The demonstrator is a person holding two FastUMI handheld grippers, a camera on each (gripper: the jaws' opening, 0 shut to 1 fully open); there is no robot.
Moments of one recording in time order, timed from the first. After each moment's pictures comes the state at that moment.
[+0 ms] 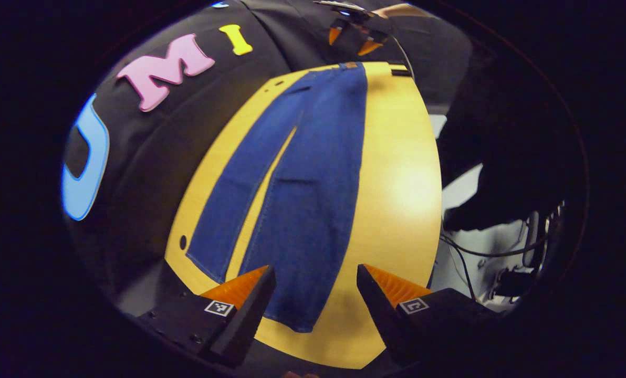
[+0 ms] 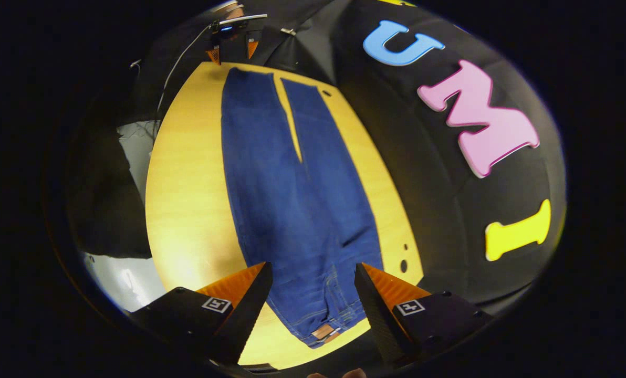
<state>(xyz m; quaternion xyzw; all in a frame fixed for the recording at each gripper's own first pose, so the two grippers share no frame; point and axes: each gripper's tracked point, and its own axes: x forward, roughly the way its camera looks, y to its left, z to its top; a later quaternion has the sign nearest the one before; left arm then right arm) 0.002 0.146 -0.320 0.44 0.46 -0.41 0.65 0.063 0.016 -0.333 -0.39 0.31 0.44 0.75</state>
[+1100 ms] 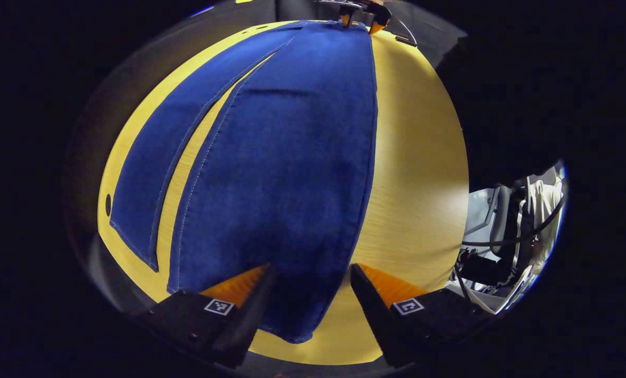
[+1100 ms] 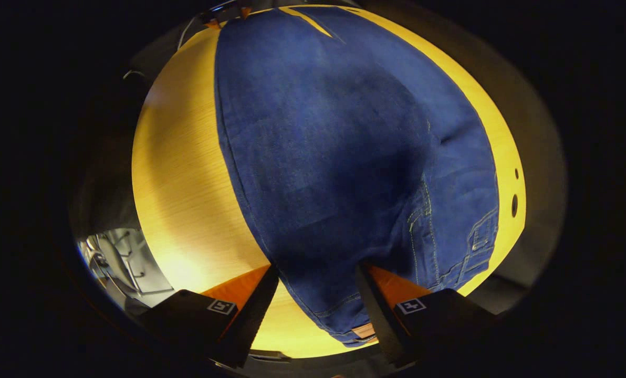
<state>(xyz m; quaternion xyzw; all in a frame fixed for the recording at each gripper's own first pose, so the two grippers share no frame) 0.015 0.182 -0.390 0.38 0.58 -0.43 0.57 0.052 -0.044 -0.489 -0.34 0.56 0.48 0.58</state>
